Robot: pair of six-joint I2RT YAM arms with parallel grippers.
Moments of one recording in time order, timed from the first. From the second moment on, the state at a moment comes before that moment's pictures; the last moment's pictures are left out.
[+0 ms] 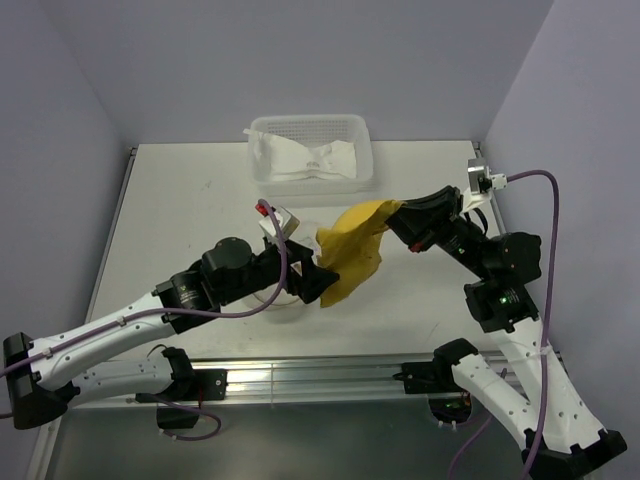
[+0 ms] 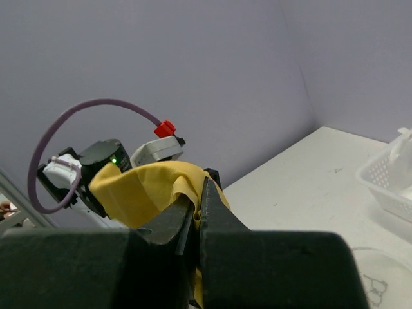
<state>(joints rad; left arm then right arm) -1.06 0.97 0.89 -0.08 -0.02 -0.40 0.36 0.67 0.86 0.26 -0.58 0.72</state>
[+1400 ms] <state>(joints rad) -0.90 0.94 0.98 -0.13 0.01 -0.47 0.32 0.67 0.62 0.50 -0.92 0.50</state>
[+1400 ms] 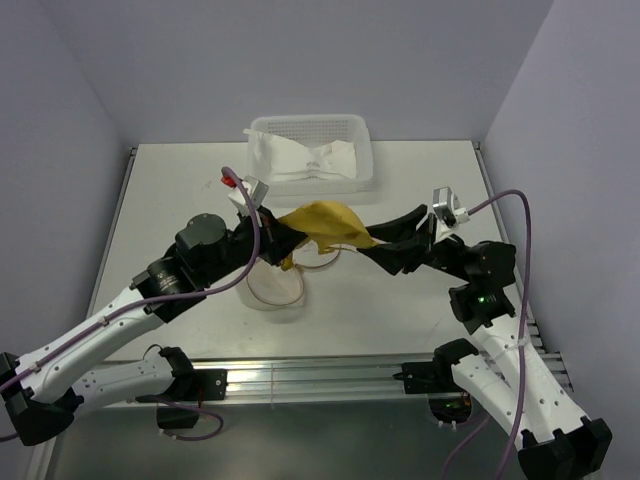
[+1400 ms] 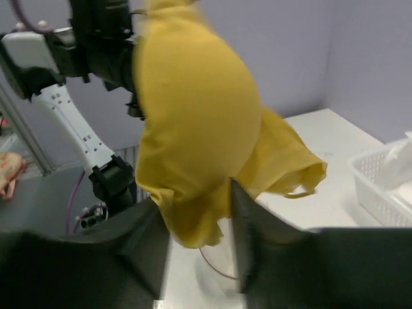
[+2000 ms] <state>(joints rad) -0.89 0.99 1.10 -0.27 -0.14 -0.40 0.32 0.76 0.77 0.30 -0.77 0.42</state>
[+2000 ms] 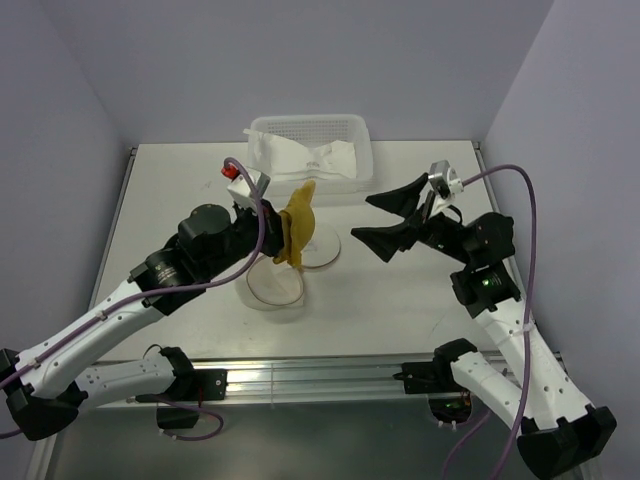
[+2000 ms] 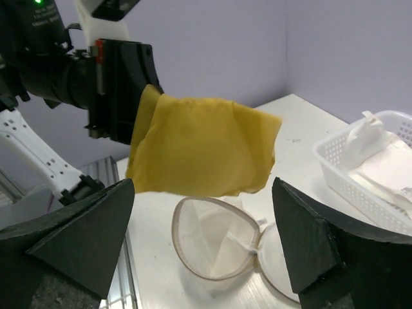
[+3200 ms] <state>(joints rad) -0.89 0.88 1.00 -0.38 0.48 -0.26 0.64 0.93 0.95 -0.15 -1.09 -0.06</state>
